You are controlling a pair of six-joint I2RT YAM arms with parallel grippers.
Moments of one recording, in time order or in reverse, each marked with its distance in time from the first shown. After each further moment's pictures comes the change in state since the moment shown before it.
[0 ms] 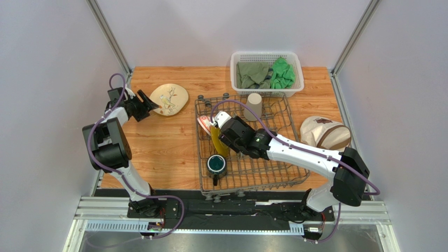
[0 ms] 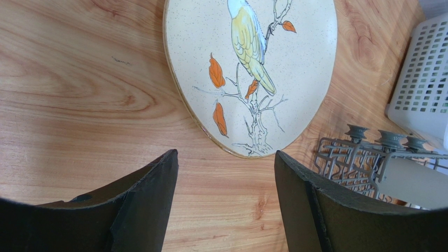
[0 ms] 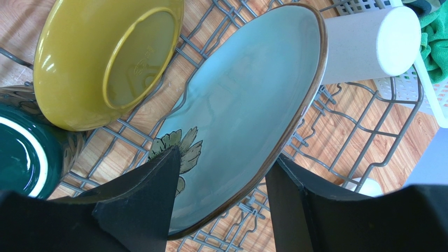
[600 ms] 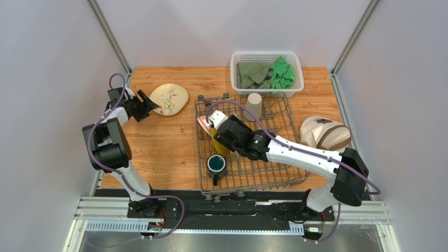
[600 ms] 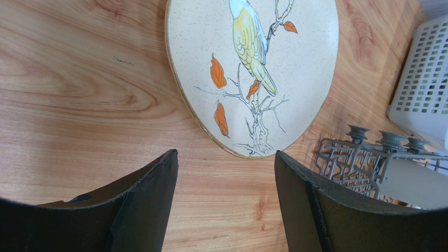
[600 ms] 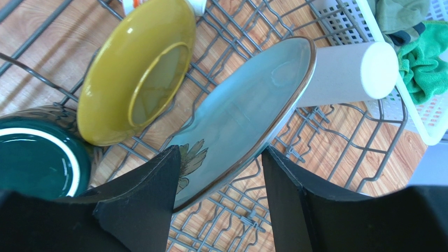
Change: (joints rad) left arm 0.000 0.000 0.000 -0.001 -0.004 -0.001; right arm 0.043 0.004 0.032 0.045 0.024 -0.016
